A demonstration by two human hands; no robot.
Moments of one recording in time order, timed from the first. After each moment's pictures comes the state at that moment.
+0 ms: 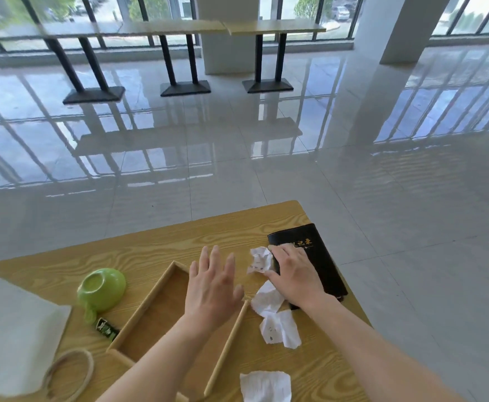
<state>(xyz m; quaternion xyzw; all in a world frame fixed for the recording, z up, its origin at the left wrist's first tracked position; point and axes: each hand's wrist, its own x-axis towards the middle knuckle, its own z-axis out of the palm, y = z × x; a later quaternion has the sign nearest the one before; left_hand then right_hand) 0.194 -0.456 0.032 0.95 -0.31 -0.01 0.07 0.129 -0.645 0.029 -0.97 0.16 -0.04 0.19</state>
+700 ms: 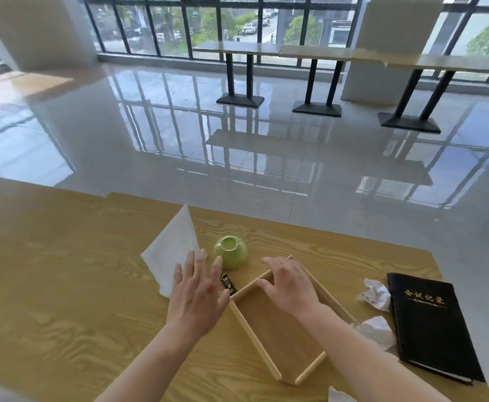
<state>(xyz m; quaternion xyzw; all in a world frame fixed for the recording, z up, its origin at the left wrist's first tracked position) 0.152 -0.206 0.073 1.00 -0.05 0.04 0.04 0.189 -0.417 0.058 -0.97 -0.10 0.01 0.23</state>
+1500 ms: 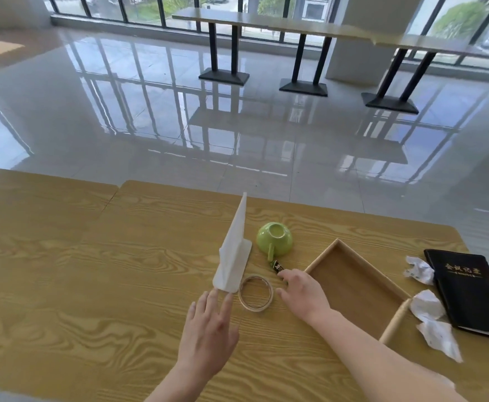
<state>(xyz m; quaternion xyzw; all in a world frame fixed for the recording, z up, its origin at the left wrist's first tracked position) 0.116 -0.039 -0.002 0.99 -0.12 -0.06 0.11 0.177 -0.268 0.012 -0.97 0.03 0.13 0.19</state>
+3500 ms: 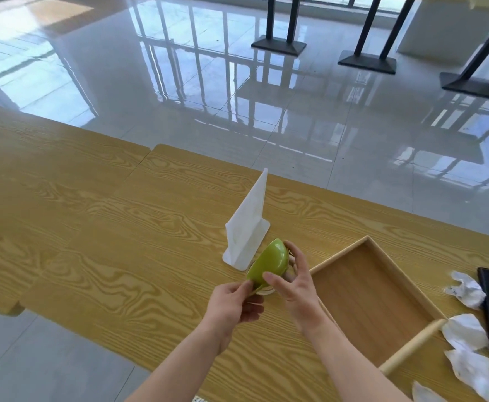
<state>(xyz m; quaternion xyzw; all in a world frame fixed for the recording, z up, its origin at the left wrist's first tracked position) 0.122 -0.099 0.019 0.60 0.29 -0.20 0.72 0.160 -0.256 -0.002 -0.60 0.07 0.16 0.78</state>
